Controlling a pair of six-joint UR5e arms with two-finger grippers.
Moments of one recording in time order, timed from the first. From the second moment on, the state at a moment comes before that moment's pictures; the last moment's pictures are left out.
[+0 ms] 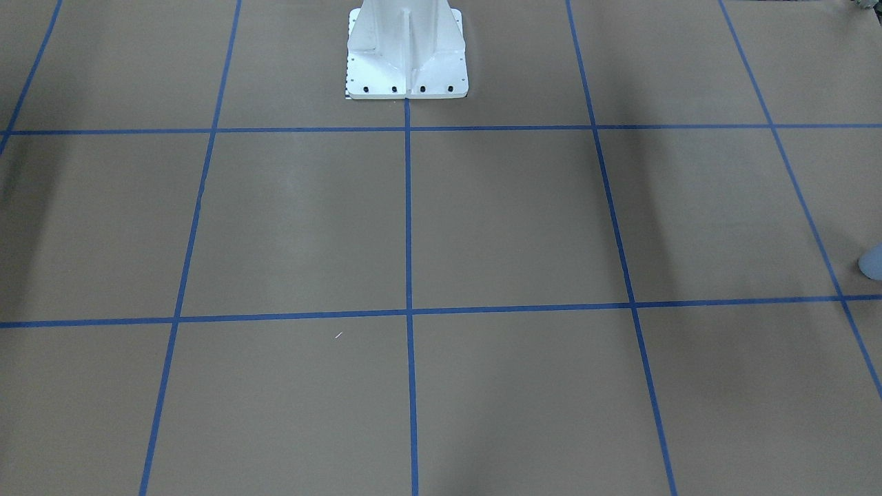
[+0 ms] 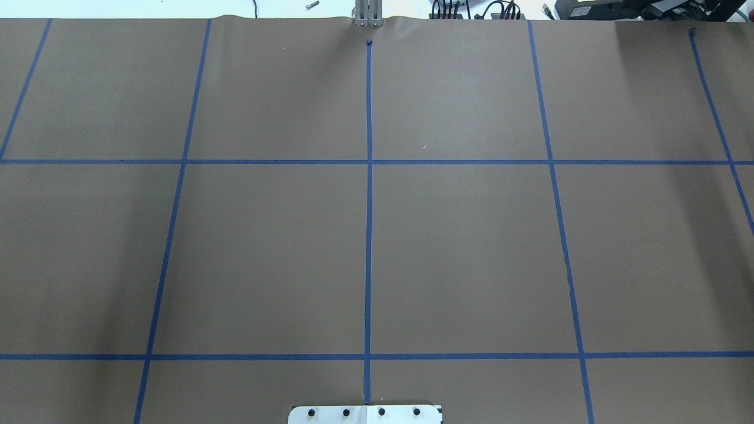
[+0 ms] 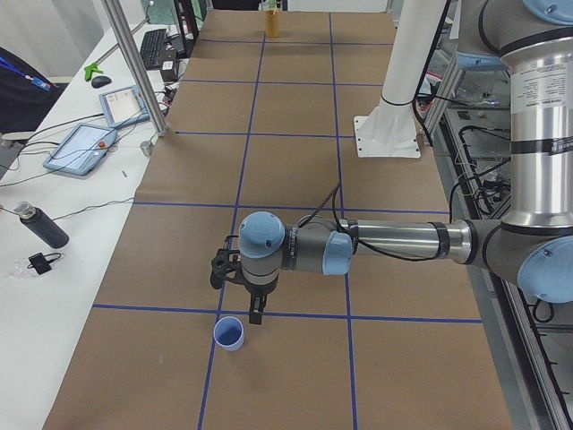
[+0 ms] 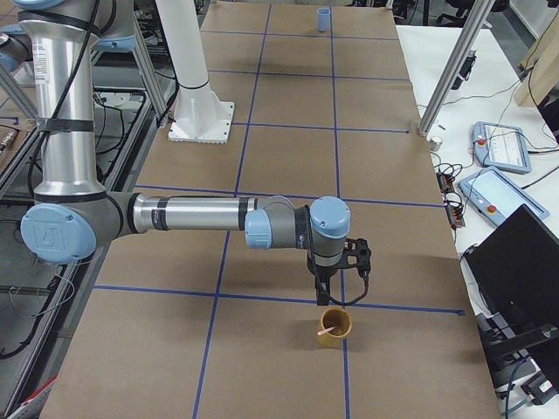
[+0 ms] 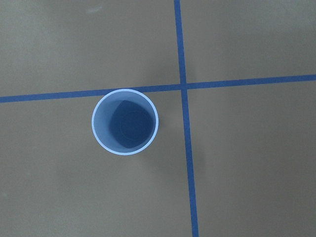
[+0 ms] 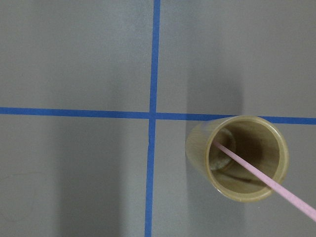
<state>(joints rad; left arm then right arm) -1.61 -1.45 -1.71 -1.65 -2.37 0.03 1.56 -1.58 1.62 -1.53 2.30 0.04</state>
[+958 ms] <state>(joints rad) -1.61 -1.47 -1.77 -1.65 -2.37 0.03 1.53 -1.58 1.63 -1.51 2.23 0.04</state>
